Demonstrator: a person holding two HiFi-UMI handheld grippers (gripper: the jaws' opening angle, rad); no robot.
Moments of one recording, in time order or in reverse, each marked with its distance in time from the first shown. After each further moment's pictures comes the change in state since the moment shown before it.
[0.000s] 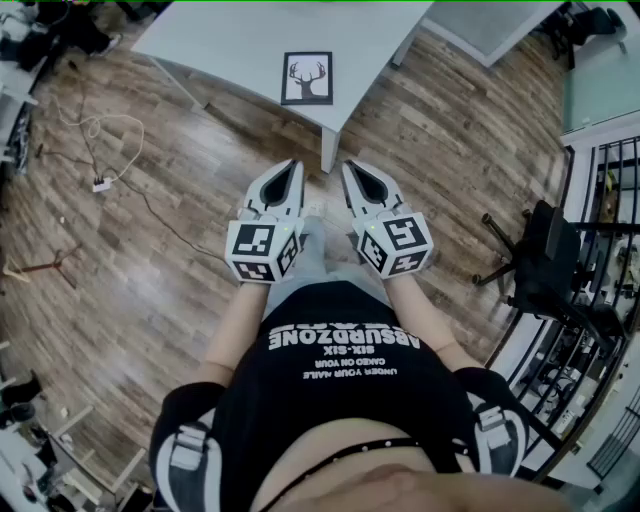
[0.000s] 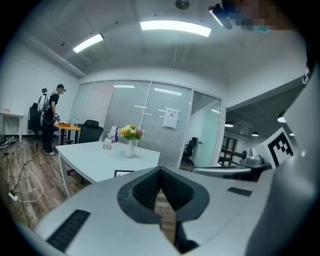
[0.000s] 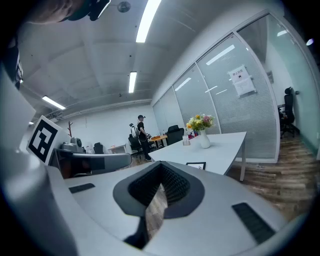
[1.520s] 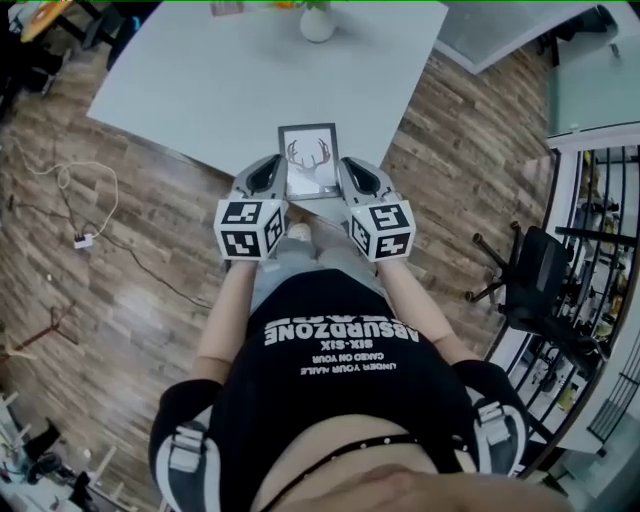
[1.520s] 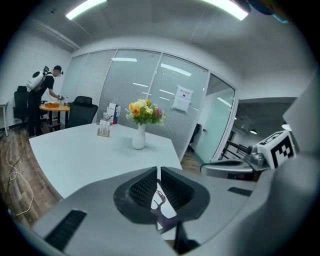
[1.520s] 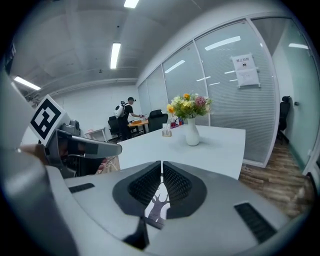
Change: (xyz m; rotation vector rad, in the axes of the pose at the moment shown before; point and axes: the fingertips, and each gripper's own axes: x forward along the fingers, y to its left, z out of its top) left arm 0.280 0.231 0.021 -0.070 0.268 -0.069; right arm 0.300 -0.164 0.019 -0.028 0.214 -0.196
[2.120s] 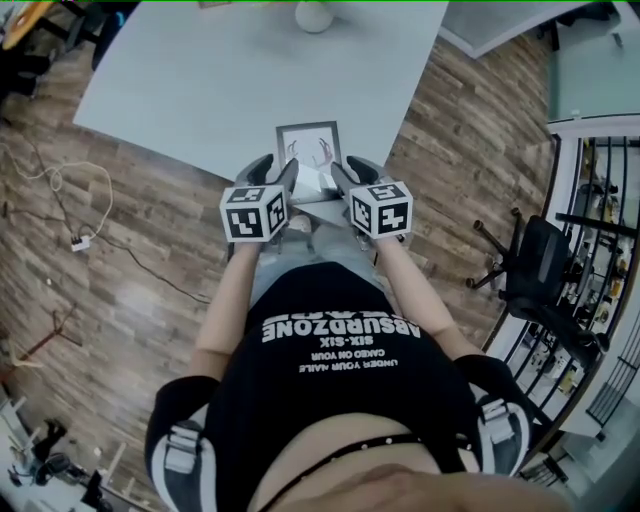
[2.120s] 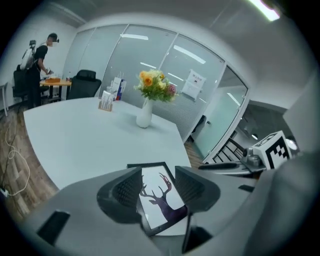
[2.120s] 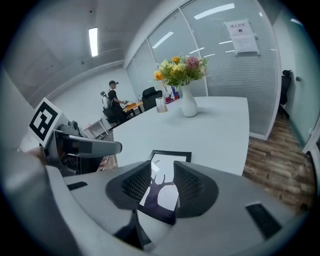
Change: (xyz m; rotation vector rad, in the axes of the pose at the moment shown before) left arm 0.061 0.034 -0.052 -0.128 0.203 -0.021; right arm 0.060 -0.029 -0.065 0.153 0.267 0.023
